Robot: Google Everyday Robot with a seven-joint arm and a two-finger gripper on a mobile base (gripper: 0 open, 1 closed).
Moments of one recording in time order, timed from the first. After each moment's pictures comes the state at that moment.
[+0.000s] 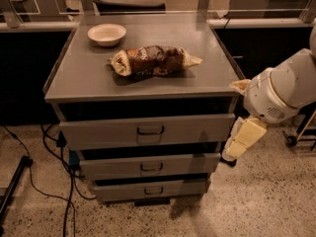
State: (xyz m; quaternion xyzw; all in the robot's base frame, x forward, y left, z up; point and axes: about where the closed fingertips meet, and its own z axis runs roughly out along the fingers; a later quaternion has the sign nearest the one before) arm 0.468 -0.171 0.858 -0.60 0.76 0.06 0.25
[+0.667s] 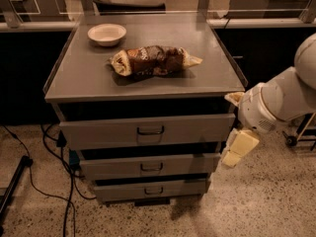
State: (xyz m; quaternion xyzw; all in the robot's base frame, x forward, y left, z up) arm 0.469 -0.169 0.824 -0.61 0.76 0.07 0.24
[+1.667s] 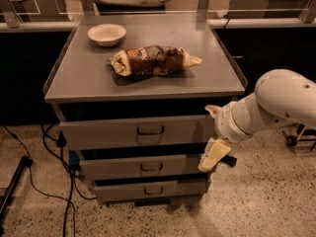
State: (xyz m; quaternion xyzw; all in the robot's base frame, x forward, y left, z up) arm 0.513 -0.140 0.738 -0.62 0.73 0.08 0.27
